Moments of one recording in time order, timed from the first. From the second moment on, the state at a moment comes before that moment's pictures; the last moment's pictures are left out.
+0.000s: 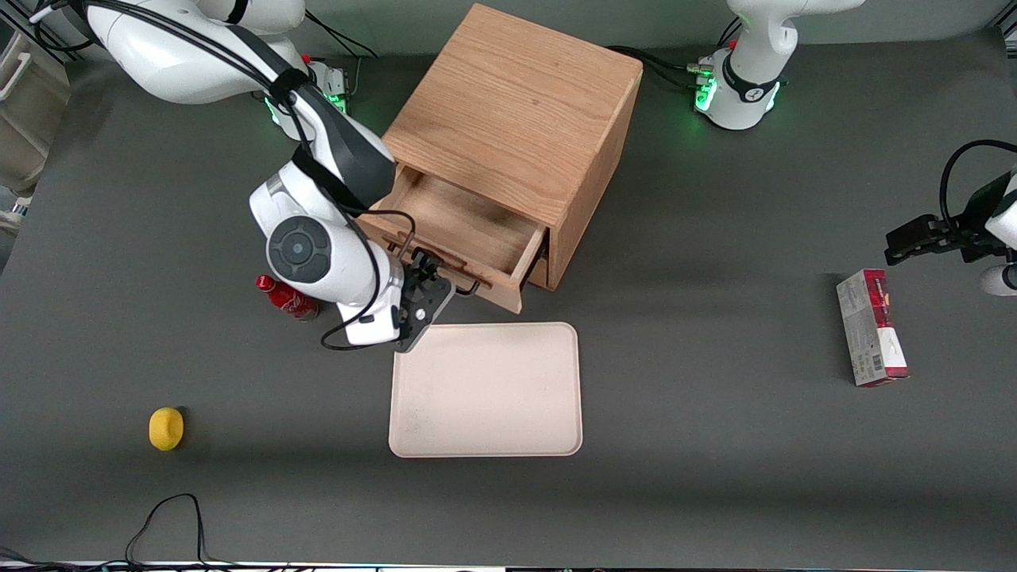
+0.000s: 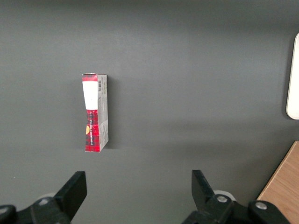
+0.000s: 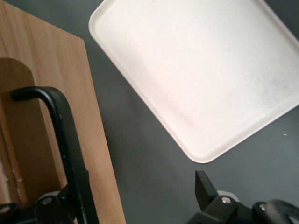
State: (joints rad) arm 0.01 0.58 0.60 -1.47 -0.12 1.89 -0.28
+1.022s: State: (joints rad) arm 0.01 0.62 0.51 -1.36 -0.13 1.89 -0.33
